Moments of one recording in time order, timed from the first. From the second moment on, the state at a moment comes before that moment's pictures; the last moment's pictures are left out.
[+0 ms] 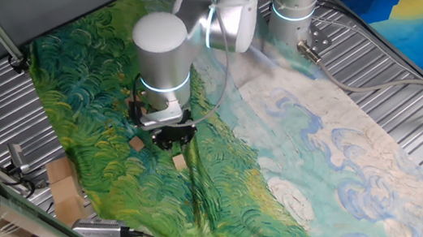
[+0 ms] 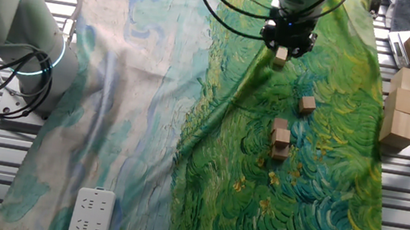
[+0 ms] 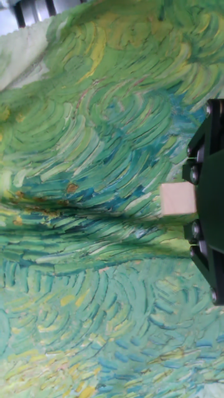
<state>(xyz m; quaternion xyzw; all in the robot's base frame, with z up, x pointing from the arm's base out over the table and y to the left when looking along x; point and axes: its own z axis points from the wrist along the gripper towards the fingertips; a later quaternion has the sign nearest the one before) 0.522 0.144 0.048 -0.60 0.80 -0.01 0.07</state>
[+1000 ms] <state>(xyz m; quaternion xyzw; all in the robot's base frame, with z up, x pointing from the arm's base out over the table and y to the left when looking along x) 0.526 0.157 0.029 -0.60 0.80 -0.02 0.07</state>
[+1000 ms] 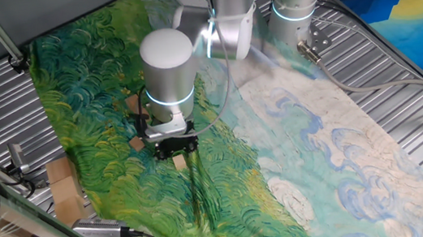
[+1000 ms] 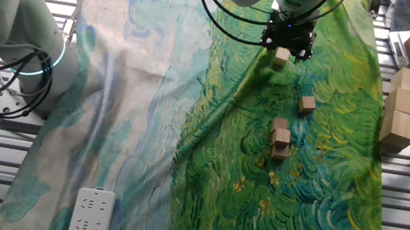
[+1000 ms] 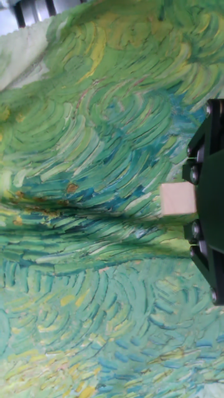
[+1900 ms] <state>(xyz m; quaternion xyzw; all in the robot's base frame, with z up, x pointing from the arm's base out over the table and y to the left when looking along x) 0.526 0.156 0.027 -0.59 0.81 -0.02 0.07</state>
